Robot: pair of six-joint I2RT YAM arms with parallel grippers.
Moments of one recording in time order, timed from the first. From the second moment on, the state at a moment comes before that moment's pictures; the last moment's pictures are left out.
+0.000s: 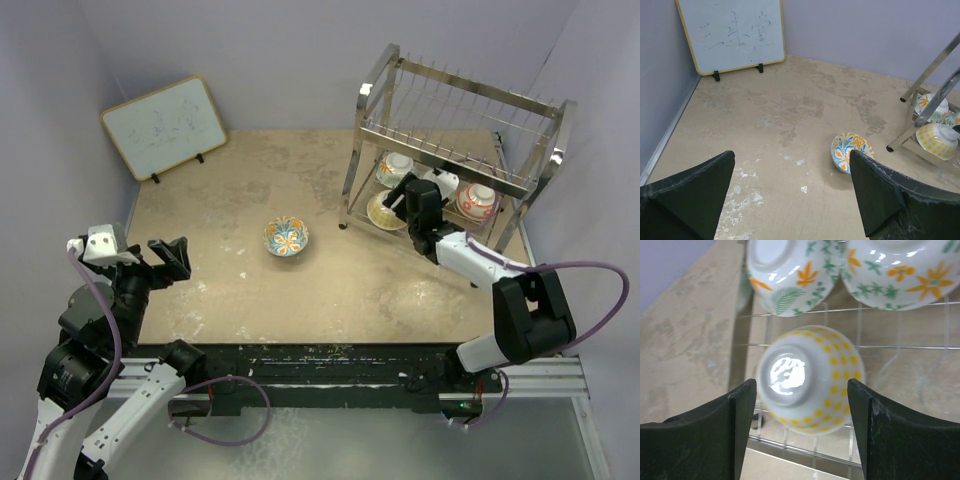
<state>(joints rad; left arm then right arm) -0.51 0.34 1.00 -0.74 -0.54 -0.27 0.35 1.47 0.83 0.15 0.41 0.75</state>
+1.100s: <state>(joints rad) -0.51 0.31 0.98 -0.75 -0.56 -0.27 0.52 1.52 0.91 0.30 0.45 0.60</state>
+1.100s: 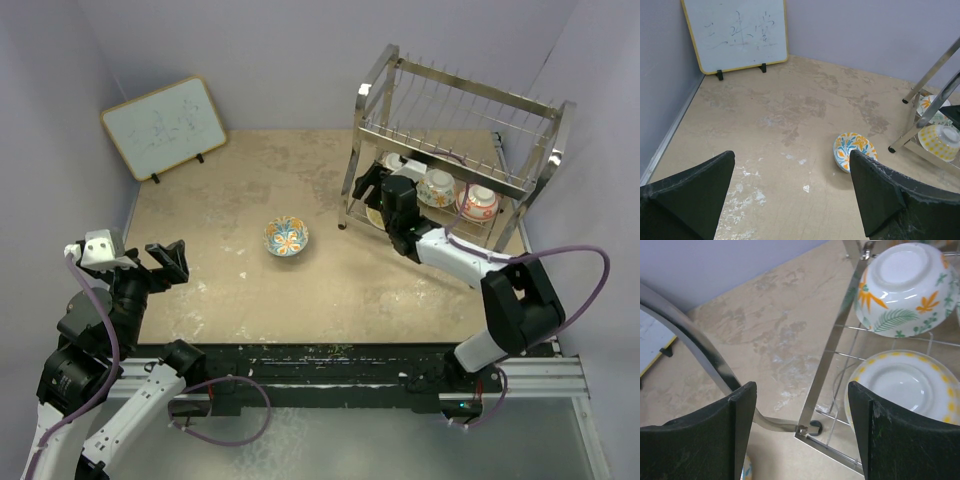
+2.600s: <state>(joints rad) -0.51 0.31 0.97 -0.75 -0.56 -0.27 0.39 1.37 0.64 0.19 0.69 0.84</state>
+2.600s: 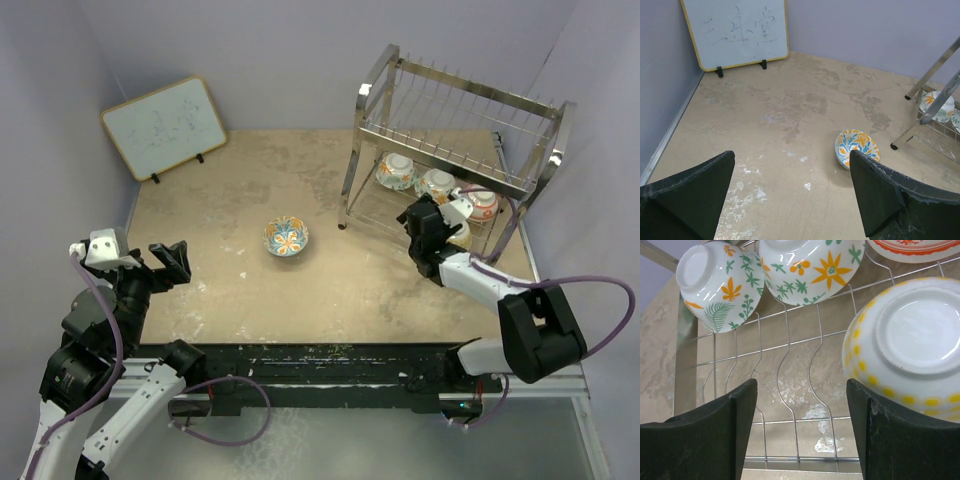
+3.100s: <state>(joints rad) -0.51 0.31 0.97 -0.75 -0.56 -0.27 0.47 1.41 0.62 0.34 0.49 0.63</state>
